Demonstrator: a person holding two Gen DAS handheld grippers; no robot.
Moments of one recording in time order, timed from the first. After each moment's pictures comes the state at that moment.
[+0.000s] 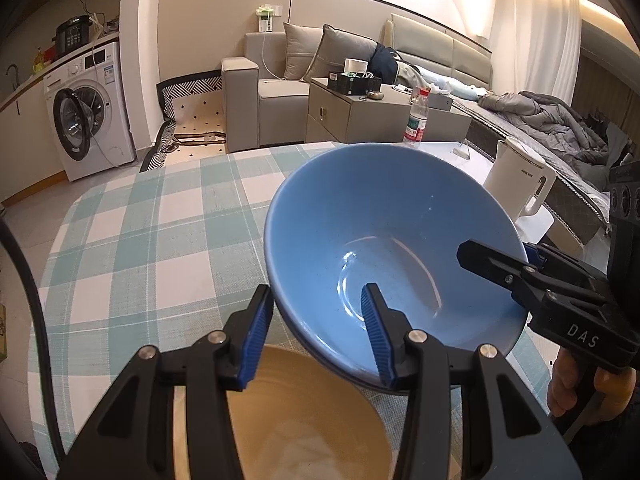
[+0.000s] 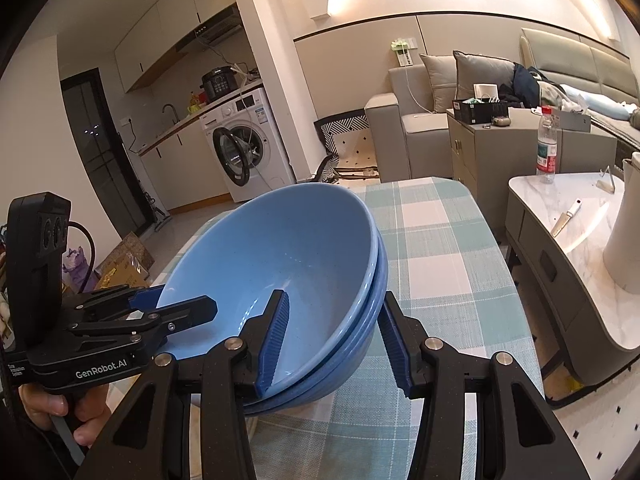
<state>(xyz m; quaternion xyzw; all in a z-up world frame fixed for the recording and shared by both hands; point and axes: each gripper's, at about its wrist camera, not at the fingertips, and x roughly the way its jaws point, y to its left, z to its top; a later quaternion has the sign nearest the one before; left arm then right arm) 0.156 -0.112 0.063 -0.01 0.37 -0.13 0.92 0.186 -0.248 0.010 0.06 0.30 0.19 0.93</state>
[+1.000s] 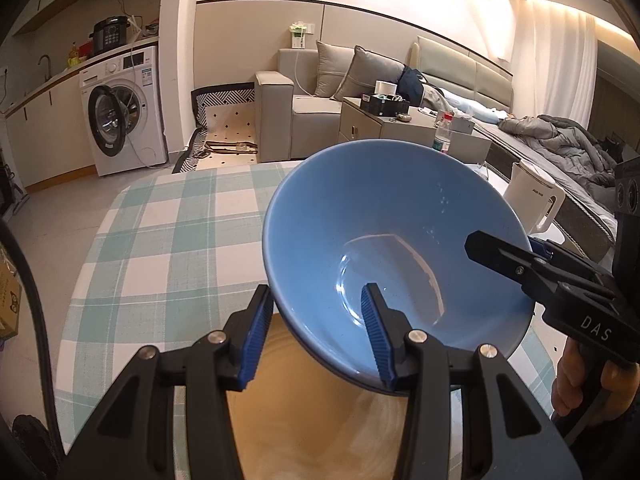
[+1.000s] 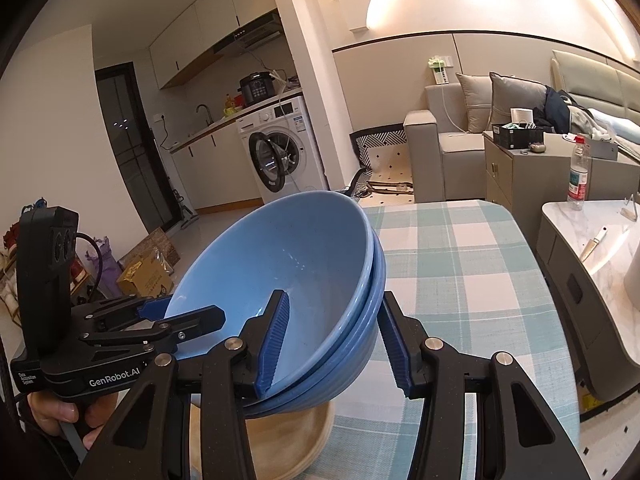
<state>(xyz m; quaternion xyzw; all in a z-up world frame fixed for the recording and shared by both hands) 0.103 -0.056 0.077 -0.03 0.34 -0.09 0.93 0.154 -0.192 0.034 0.05 0.27 0.24 0.93</state>
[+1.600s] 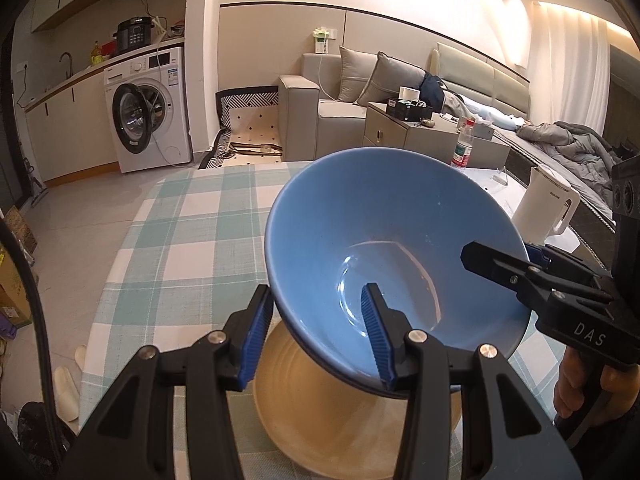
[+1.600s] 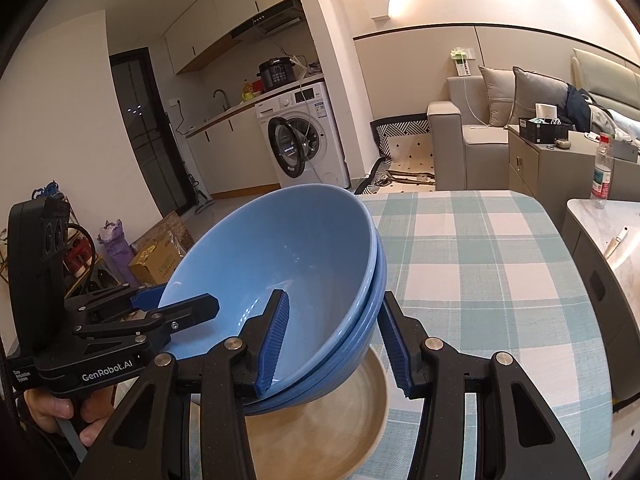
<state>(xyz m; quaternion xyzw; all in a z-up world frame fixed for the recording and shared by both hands) 0.075 -0.014 0.070 -0.03 0.34 -0.05 0.94 0.146 -0.142 0.018 0.03 0.29 0.27 0.92</state>
